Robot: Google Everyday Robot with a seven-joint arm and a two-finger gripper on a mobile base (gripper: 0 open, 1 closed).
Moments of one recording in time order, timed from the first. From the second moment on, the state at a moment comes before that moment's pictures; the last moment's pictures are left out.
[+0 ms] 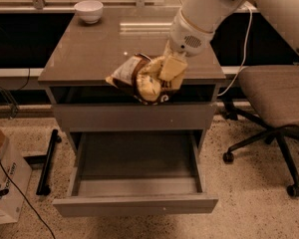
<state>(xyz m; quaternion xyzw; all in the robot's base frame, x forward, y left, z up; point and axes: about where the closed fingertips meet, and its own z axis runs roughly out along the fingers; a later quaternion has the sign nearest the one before) 0.584 -0.049 0.914 -0.66 0.72 0.09 0.20</state>
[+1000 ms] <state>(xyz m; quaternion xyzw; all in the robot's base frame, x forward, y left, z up) 0.530 -0.087 0.816 -0.64 0.75 0.16 0.08</state>
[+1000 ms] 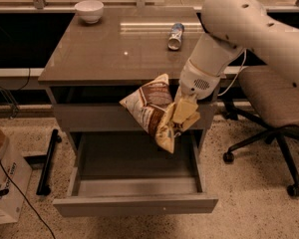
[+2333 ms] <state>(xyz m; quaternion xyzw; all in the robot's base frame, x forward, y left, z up) 0.520 -0.068 0.712 -0.61 0.76 0.23 0.02</state>
